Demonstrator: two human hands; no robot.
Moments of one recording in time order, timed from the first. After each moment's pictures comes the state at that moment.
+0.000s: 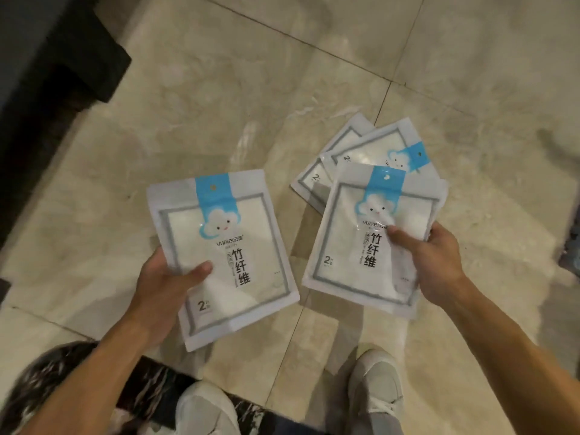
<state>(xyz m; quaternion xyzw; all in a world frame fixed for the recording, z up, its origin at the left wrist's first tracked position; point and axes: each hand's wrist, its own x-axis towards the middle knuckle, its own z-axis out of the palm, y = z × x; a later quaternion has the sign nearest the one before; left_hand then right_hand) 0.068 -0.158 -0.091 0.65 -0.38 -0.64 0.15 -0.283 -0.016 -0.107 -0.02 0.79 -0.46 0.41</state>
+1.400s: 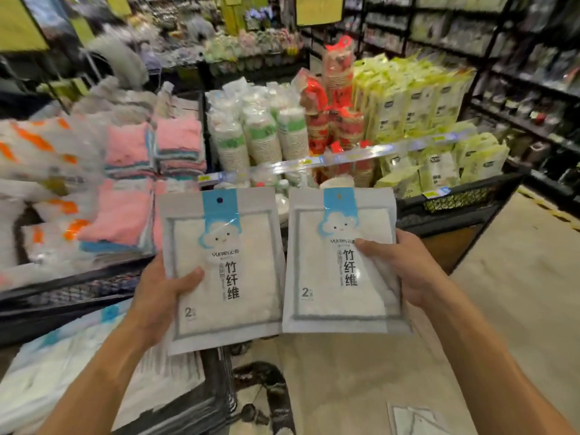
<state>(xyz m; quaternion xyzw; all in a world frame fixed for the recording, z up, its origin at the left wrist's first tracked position) 0.303 0.015 0.819 0.66 -0.29 -0.35 0.60 -0.020 -0.170 0.839 -0.46 0.45 -0.34 0.68</state>
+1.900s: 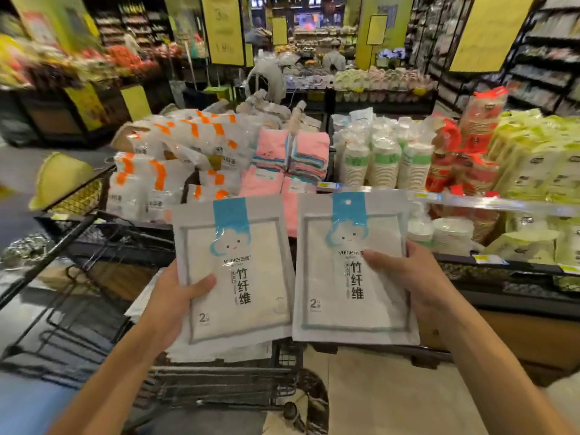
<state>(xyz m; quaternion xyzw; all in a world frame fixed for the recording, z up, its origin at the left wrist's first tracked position) 0.352 0.235 0.838 0.62 -0.17 -0.26 0.72 0.115 -0.054 0.877 -0.61 0.31 -0.23 0.70</state>
